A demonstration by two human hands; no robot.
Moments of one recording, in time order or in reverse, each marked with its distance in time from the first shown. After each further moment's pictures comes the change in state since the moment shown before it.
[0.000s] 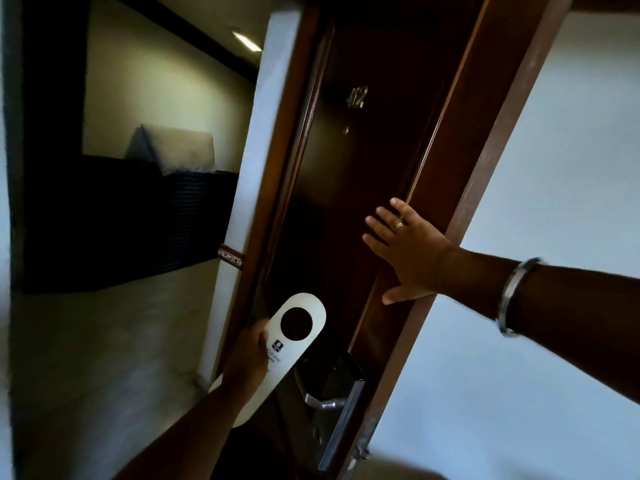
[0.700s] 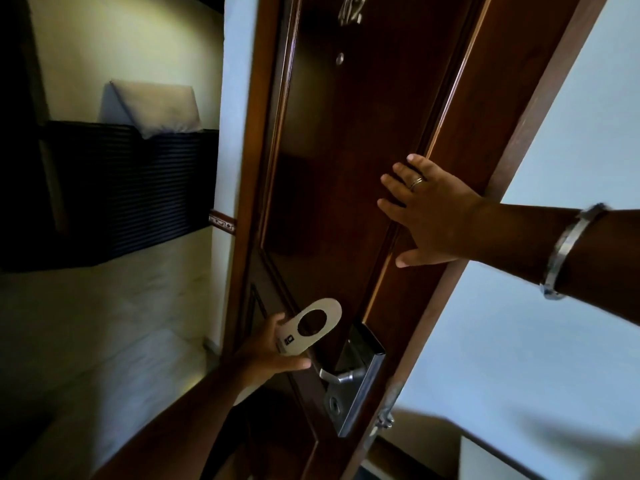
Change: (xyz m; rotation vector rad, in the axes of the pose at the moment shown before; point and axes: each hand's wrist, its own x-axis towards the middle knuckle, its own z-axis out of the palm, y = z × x) left_hand 0.016 -0.053 0.056 -0.060 -0.645 -0.191; right_hand 0.013 0.000 0.052 0.002 -0.081 -0.030
